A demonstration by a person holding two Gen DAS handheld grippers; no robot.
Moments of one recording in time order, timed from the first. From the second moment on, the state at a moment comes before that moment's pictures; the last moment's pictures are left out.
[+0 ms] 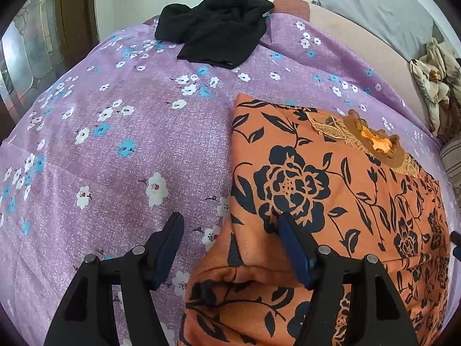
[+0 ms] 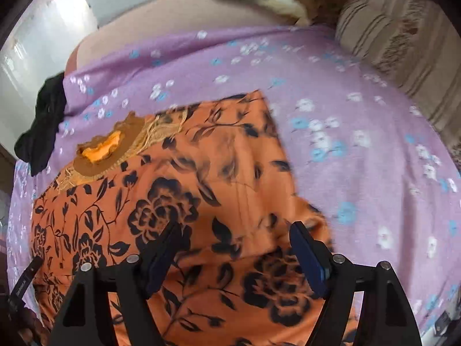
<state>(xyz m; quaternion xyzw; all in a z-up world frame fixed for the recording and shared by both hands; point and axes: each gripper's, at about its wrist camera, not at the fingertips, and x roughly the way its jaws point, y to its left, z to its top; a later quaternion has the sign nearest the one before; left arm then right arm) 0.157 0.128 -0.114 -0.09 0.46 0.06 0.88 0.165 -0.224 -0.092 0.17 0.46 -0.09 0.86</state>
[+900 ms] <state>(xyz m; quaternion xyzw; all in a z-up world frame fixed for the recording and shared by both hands) 0.171 0.132 -0.121 -0.07 0.45 0.08 0.88 0.254 -0.225 -0.115 0.06 0.49 -0.08 0.86</state>
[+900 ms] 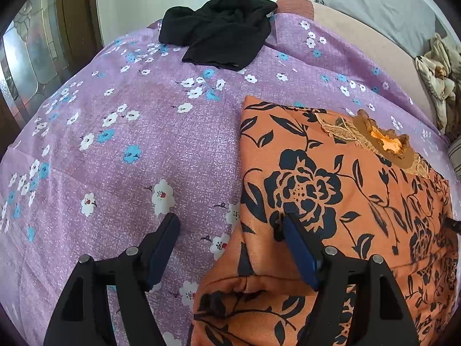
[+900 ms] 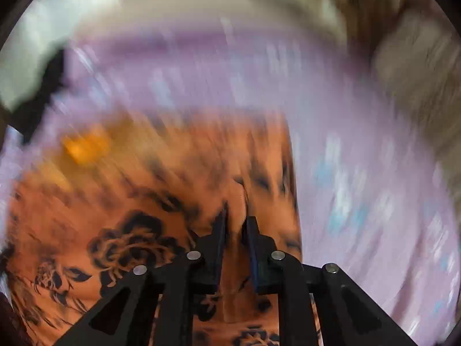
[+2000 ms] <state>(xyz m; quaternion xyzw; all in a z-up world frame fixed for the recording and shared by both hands) -0.062 0.176 -0.100 -0.19 0.56 -0.04 0.81 -0.014 -0.307 -0.094 0.19 0.57 0.11 0.79</state>
